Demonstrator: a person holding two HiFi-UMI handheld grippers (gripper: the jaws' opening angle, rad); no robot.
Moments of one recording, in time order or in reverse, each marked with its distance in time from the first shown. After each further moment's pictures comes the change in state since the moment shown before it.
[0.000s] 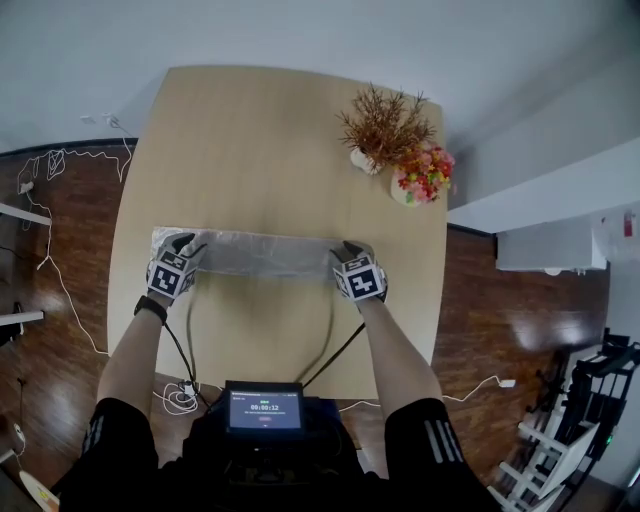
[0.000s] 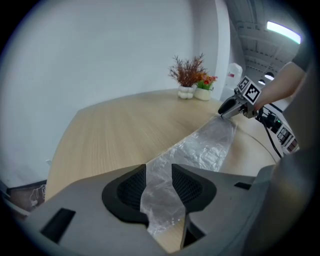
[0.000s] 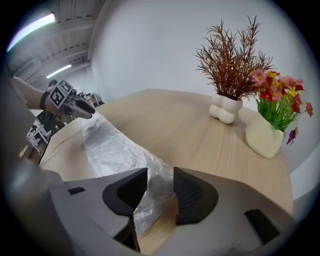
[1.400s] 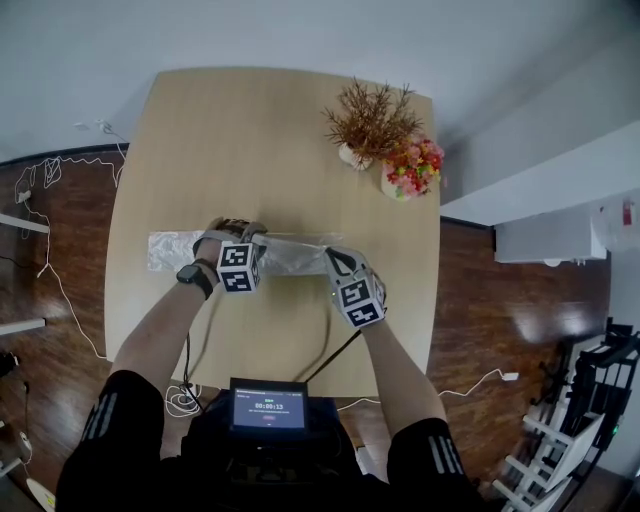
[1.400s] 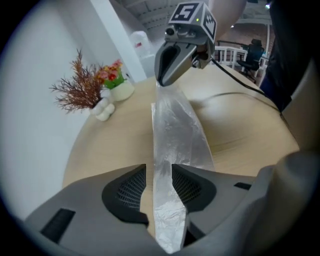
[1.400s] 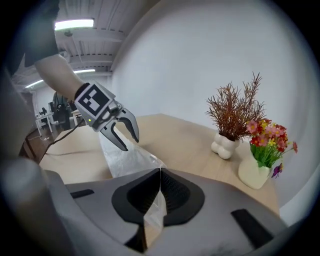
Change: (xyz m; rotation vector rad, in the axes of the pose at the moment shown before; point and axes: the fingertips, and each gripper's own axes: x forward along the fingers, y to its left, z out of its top) left arm 0.086 -0.158 0.089 0.975 0.099 -0.196; right arm -0.065 0.032 0.034 -0.177 -0.281 0.009
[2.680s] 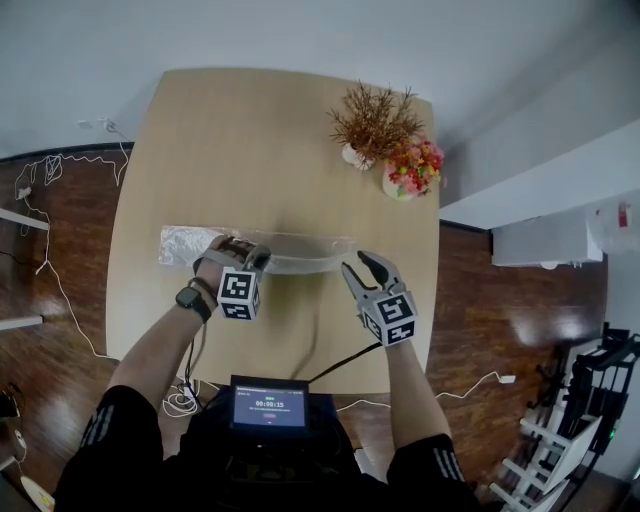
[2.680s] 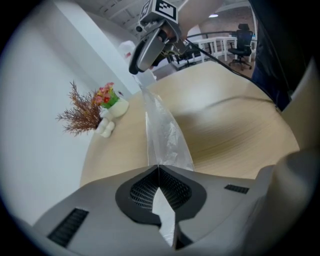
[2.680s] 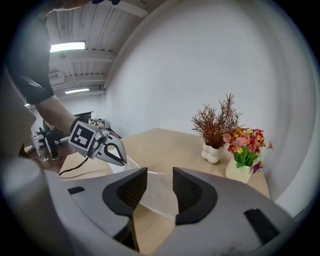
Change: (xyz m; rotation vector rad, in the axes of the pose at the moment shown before) left arm -0.043 -0.036 0.019 0.148 -0.008 0.130; right arm -0.081 -0.015 0.022 0.131 -0.131 -0.014
